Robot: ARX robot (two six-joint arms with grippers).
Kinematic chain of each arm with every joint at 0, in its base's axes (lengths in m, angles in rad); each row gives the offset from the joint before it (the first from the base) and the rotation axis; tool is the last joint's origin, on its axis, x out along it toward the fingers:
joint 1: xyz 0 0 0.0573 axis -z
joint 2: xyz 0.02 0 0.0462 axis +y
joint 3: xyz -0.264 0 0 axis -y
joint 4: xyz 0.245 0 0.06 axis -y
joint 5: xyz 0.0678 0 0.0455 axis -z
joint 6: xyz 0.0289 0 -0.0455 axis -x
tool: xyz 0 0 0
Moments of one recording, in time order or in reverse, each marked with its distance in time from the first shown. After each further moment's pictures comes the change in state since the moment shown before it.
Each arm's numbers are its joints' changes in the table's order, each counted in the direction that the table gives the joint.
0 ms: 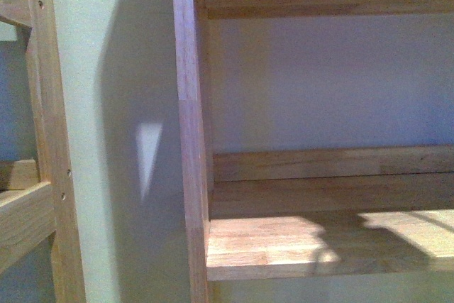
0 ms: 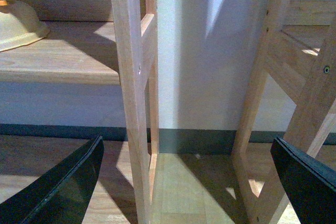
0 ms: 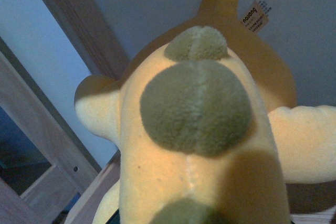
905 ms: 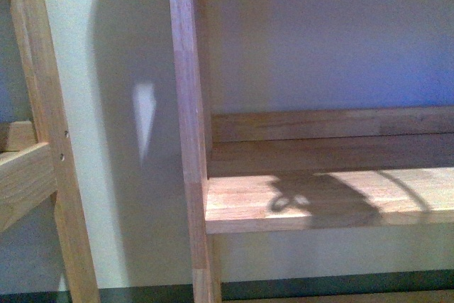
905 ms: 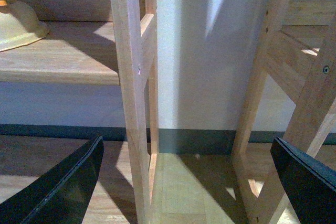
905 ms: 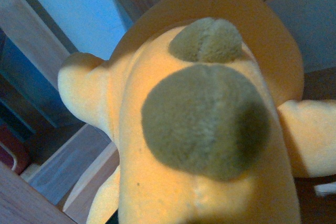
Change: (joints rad) left arm 0.000 0.000 0.000 0.000 0.000 0.000; right arm -0.130 0.019 -0.276 0.248 -0.100 -0.090
